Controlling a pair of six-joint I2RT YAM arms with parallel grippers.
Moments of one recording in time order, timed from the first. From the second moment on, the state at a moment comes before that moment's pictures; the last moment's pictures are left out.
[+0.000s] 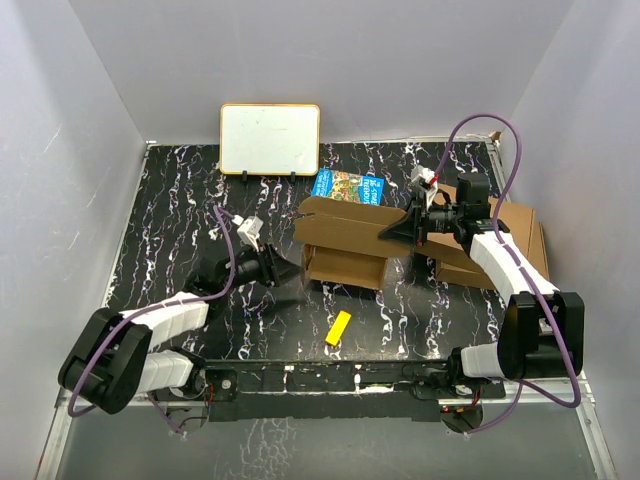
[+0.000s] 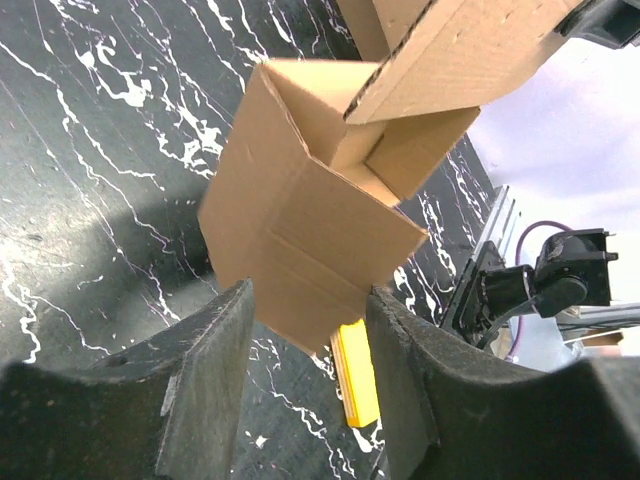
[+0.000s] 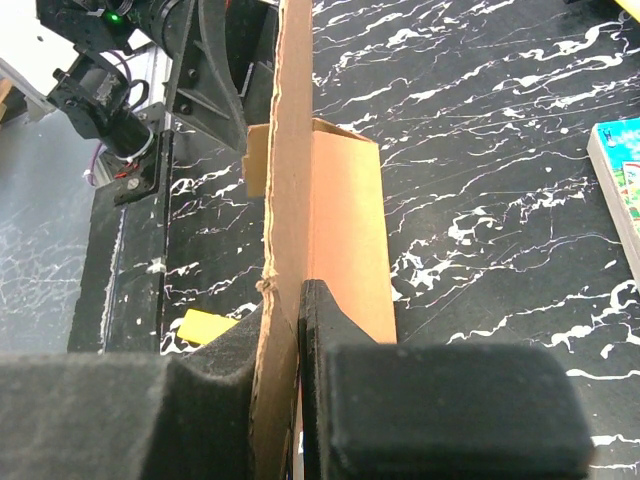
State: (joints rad) left arm -0.45 1.23 0.34 0.62 0.57 -0.63; right arm 0.00 1.35 0.89 -0.11 -1.38 -0.26
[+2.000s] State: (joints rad) left arm -0.60 1.56 0.26 1.11 0.36 -0.45; right arm 0.02 1.42 0.90 -0.45 -1.38 -0.71
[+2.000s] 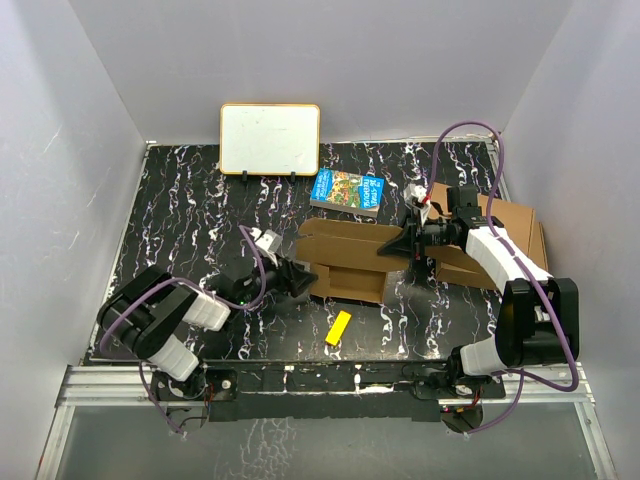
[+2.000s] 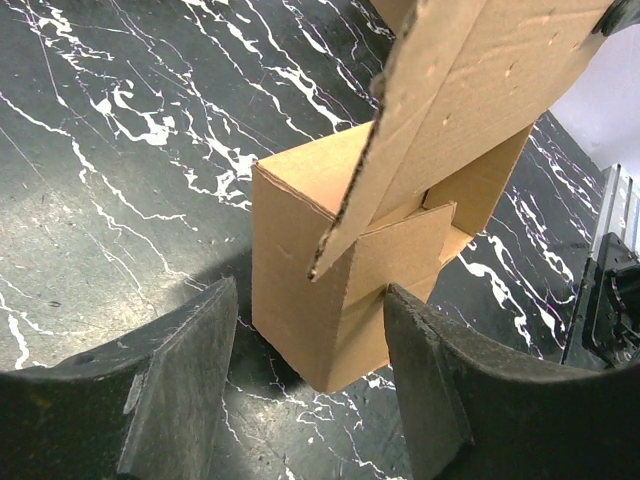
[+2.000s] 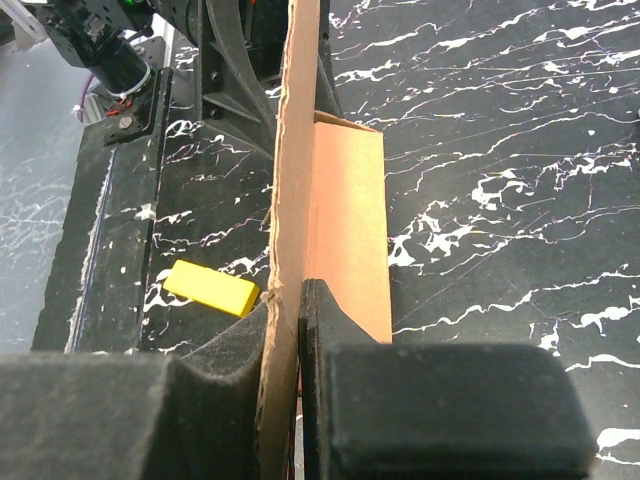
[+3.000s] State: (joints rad) left arm -0.87 1.58 0.33 0.94 -0.21 -0.42; right arm 0.04 1.41 0.90 -0.47 -1.38 -0.75
